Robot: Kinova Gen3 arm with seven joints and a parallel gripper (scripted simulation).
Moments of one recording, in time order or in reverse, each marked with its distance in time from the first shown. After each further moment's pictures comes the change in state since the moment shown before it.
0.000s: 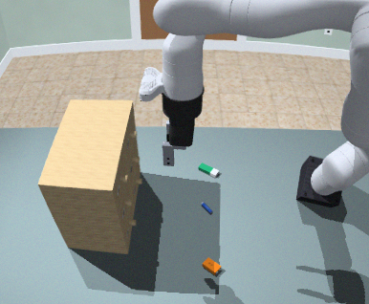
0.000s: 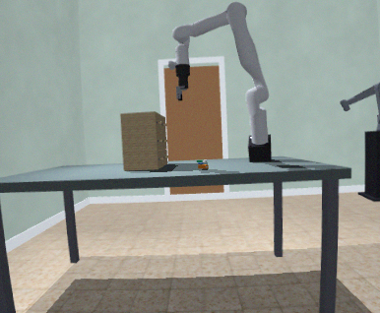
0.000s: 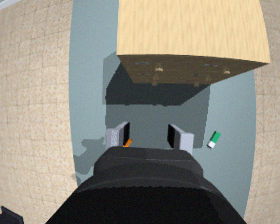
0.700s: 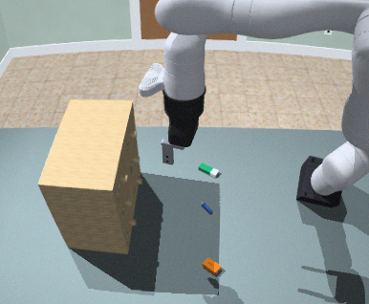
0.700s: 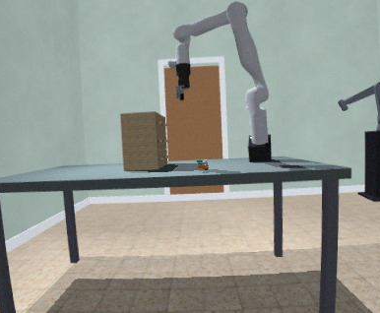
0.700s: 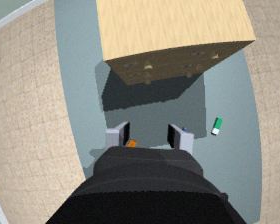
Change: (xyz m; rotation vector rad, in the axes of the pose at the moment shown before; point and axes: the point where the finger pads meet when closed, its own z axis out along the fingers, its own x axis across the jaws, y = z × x) arm 0.002 0.004 -0.003 0.000 -0.001 0.185
